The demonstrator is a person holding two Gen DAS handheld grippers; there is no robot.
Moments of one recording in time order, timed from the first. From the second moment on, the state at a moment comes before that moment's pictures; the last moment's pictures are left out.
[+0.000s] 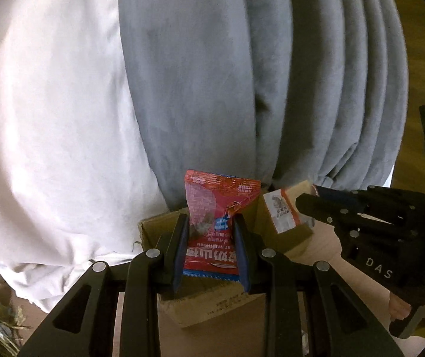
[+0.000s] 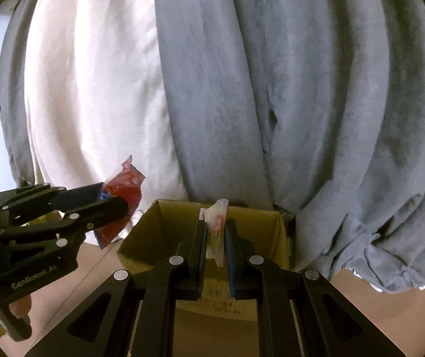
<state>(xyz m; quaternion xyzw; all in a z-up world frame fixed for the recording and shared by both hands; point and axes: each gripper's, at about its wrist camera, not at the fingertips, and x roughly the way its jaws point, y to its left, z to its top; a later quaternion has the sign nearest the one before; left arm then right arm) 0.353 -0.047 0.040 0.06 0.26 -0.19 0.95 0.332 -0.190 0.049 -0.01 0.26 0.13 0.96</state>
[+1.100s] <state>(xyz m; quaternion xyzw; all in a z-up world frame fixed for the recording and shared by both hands) 0.264 -0.028 0.037 0.08 0.23 -0.18 0.95 0.272 -0.191 0.033 0.04 0.30 0.08 0.95</state>
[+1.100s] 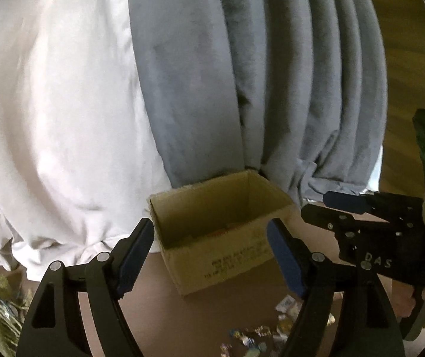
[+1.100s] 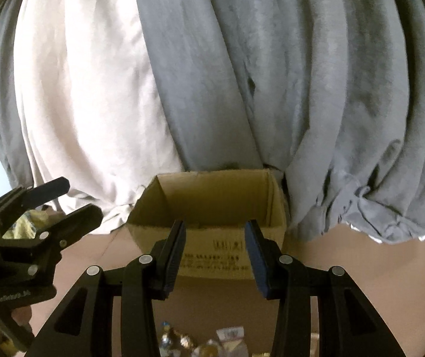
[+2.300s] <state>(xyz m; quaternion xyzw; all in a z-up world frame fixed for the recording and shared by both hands) 0.174 -0.053 -0.109 0.16 0.35 -0.25 0.89 0.193 -0.198 -0.097 0.10 0.47 0.07 0.88</state>
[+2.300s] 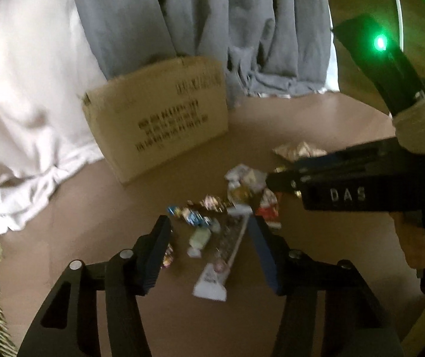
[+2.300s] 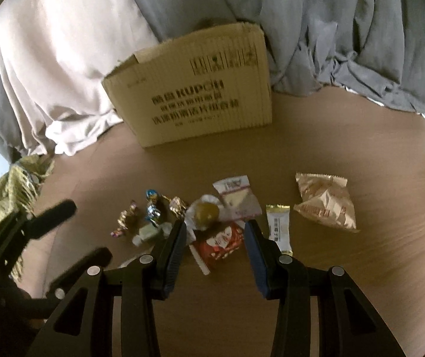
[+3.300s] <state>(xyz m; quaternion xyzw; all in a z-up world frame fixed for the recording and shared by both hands) 0.212 -0.064 -0.168 0.11 0.45 -0.27 0.85 0.219 -0.194 -0.143 0.11 0.52 0.06 0.85</state>
